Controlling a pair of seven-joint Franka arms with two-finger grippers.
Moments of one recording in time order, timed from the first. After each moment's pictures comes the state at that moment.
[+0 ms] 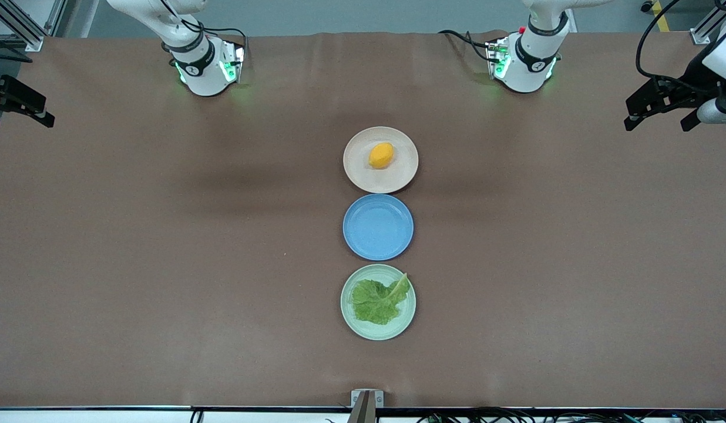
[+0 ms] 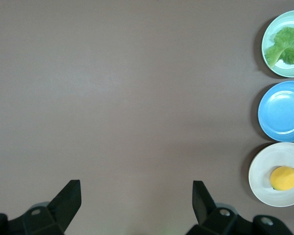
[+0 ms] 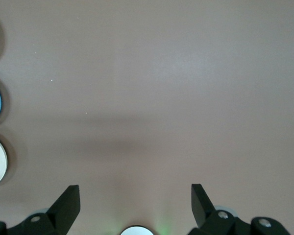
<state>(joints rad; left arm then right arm) 0.08 -0.14 -0.15 -1.64 -0.02 1.55 -0.04 -0.01 -0.07 -0.07 -1.52 0.02 1.40 -0.11</state>
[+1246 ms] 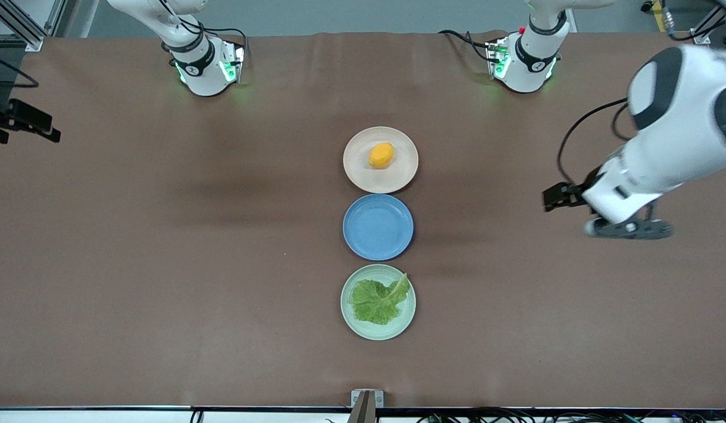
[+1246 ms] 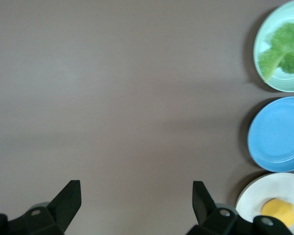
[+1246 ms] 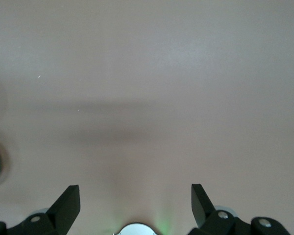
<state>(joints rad) -0.09 0.26 -0.17 -1.59 -0.02 1.81 -0.16 -0.04 0.02 -0.07 -1.53 0.02 1.44 -0.11</state>
